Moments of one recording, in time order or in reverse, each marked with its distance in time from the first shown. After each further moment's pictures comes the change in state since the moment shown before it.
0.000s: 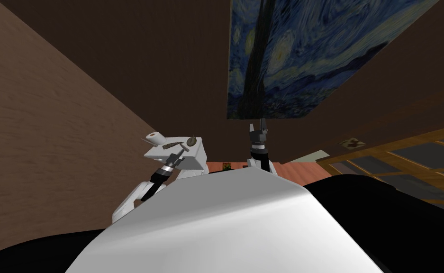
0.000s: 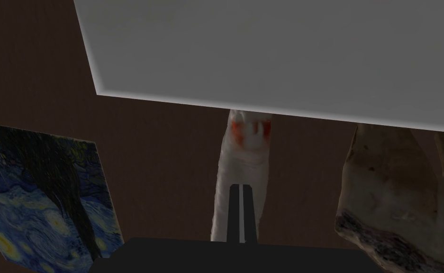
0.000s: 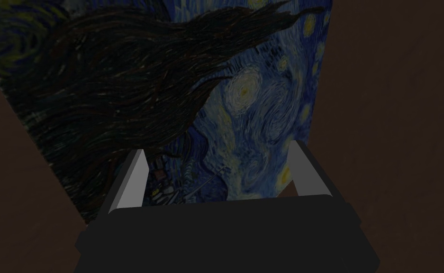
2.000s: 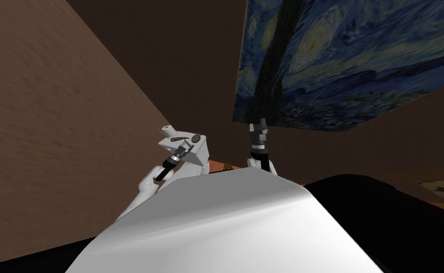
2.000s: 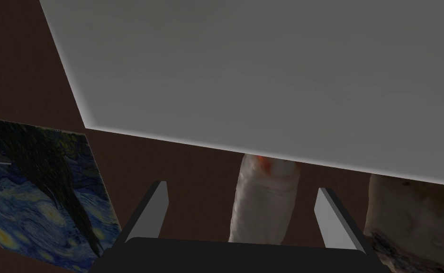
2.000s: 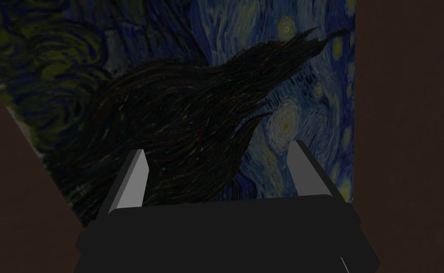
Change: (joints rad) left arm -0.352 0.015 -0.108 0.346 -0.006 -0.213 0.018; right arm 0.000 0.000 0.000 0.000 0.000 0.000 0.000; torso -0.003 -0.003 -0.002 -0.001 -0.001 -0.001
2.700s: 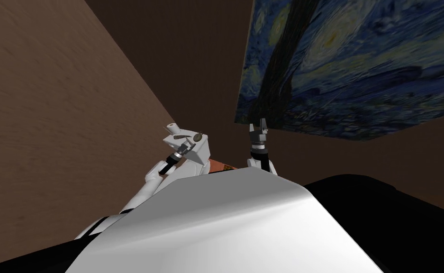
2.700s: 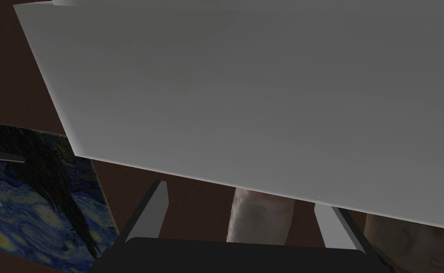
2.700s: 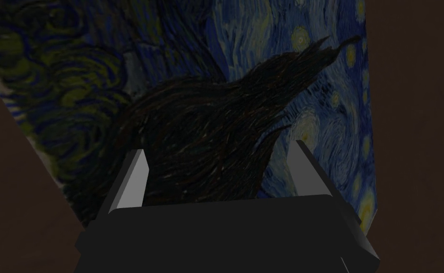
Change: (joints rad) left arm -0.158 0.011 -0.060 0.191 -0.006 -0.105 0.013; right arm 0.000 0.000 0.000 0.000 0.000 0.000 0.000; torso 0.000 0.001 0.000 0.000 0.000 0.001
